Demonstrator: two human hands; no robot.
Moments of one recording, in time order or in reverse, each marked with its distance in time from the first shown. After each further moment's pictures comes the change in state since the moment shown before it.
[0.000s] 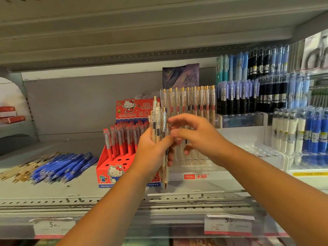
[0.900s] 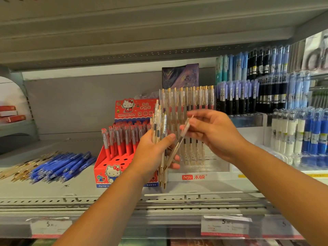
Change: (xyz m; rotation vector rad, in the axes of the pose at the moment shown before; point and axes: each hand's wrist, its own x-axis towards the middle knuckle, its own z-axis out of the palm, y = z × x) left_hand -0.002 0.004 0.005 -0.065 0.003 -0.152; right_hand -0.001 0.008 -0.030 0.410 0.149 0.036
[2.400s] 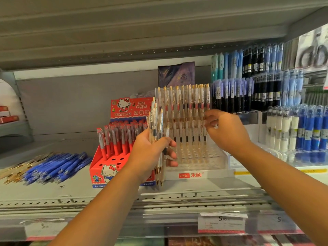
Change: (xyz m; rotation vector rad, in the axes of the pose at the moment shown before) left_hand -0.003 0.004 0.002 0.030 0.005 0.008; right_hand 0.016 0.018 -0.050 -1.180 0.292 -0.221
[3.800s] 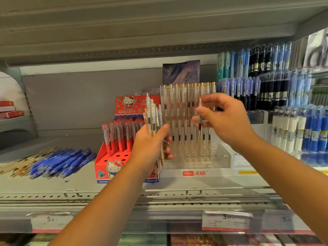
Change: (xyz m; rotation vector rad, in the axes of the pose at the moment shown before) left_hand 0.007 -0.002 -0.005 0.004 0.154 -0.002; right_hand -0.008 -0.048 -0.016 0.781 -0.024 -0.024
